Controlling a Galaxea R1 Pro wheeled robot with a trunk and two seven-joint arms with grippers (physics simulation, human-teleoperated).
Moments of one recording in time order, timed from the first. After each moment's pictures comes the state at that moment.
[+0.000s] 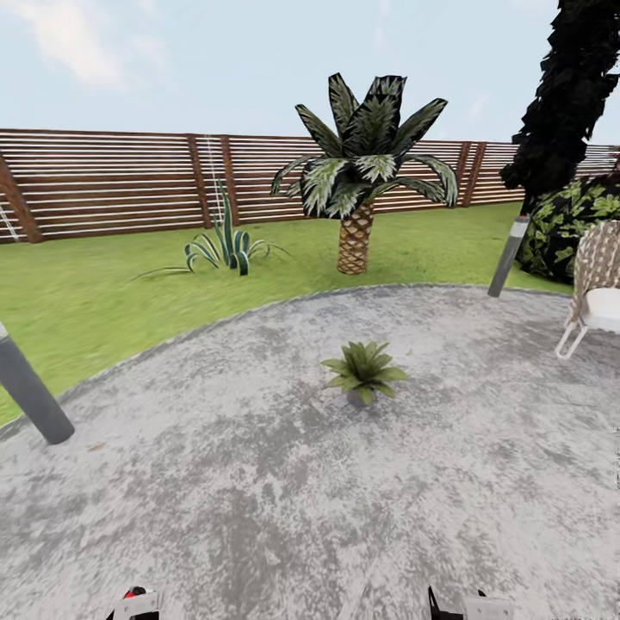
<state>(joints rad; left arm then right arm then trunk) -0.23 0.10 0.17 -0.35 0.02 -0.45 -0.01 -0.20 -0.07 0.01 -0.36 0.00 -0.57 -0.11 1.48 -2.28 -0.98</state>
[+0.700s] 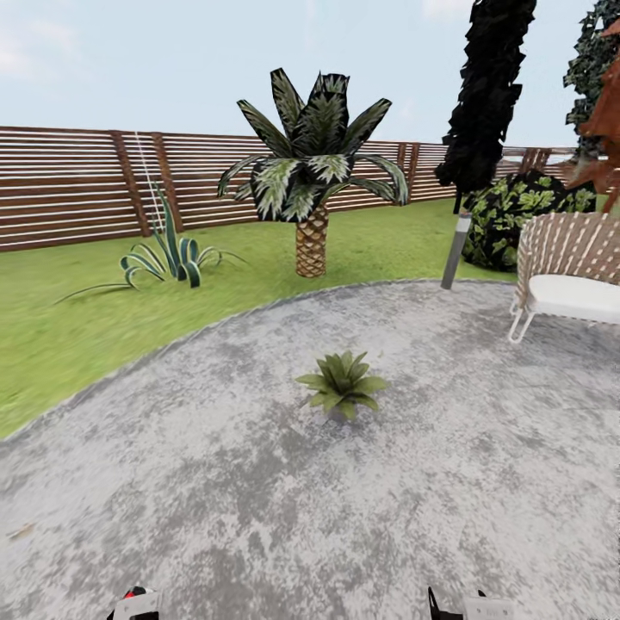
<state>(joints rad) -0.23 0.10 0.17 -0.35 0.02 -0.45 -0.01 -0.20 -0.07 0.01 -0.36 0.00 -0.57 -0.11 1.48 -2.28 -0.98</state>
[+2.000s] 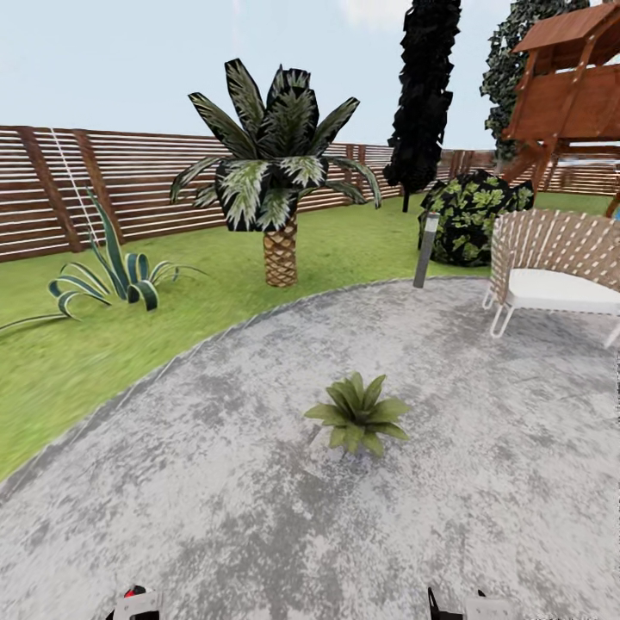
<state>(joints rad) -0.23 0.10 0.17 -0.35 0.02 -0.45 -0.01 -0.20 -0.07 0.01 -0.36 0.00 -0.57 -0.11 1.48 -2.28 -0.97</state>
